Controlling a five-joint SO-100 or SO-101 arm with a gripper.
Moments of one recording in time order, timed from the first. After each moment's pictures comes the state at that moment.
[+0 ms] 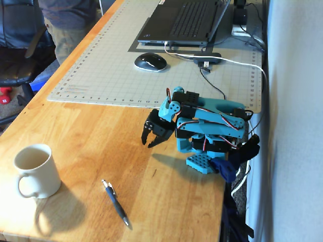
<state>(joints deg) 2.2 190.5 180.3 66.7 -2.2</state>
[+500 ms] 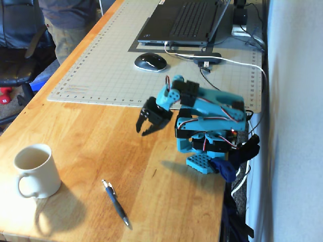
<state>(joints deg) 2.2 176.7 162.5 66.7 -2.2</state>
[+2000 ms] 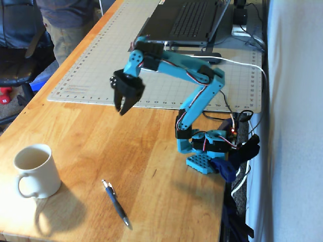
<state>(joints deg) -2.9 123.5 106.1 82.4 38.1</state>
